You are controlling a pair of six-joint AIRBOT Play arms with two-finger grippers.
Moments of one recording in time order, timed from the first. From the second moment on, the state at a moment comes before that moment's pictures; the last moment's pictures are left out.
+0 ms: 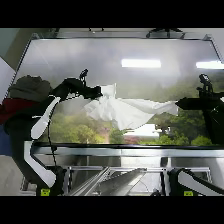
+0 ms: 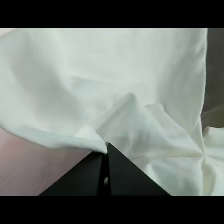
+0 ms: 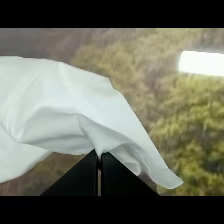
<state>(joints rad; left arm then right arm) -0.21 -1.86 1.40 -2.39 0.85 1.84 -0.39 -1.26 0.94 -0.85 1.06 0.81</state>
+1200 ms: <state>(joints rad) 0.01 -0.66 1.28 -2.27 1.04 1.95 -0.41 -0.59 1.32 -0.52 1.16 0.83</state>
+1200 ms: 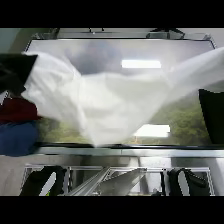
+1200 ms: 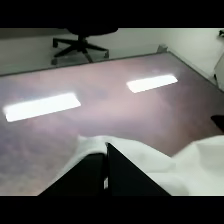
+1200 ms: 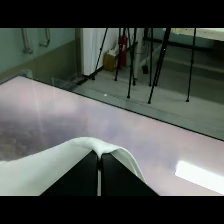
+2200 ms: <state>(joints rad) 0.02 -1.26 0.96 -2.29 1.05 2.04 -0.41 -0.78 0.54 -0.52 1.07 0.74</state>
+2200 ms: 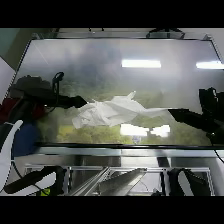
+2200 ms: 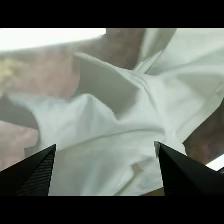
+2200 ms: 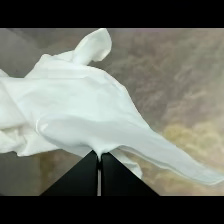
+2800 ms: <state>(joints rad) -0.19 -1.18 0.84 -2.37 1.01 1.97 -0.41 -0.94 0.53 -0.52 1.02 0.69</state>
